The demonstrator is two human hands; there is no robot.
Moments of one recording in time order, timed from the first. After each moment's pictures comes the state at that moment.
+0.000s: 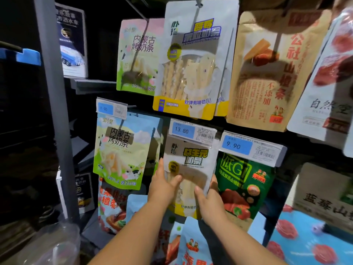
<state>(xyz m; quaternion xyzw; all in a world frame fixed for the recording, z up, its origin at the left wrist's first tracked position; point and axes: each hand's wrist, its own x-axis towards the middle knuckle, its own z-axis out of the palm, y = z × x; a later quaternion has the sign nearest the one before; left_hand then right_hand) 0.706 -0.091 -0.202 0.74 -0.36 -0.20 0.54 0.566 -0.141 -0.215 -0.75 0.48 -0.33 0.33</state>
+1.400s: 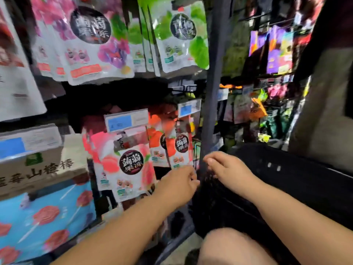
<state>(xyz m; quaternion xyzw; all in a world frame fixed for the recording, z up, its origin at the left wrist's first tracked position) 0.157 -0.058 -0.160 0.33 -0.91 -0.21 0.16 0.005 0.030 -0.141 -0.53 0.75 -0.38 0.11</state>
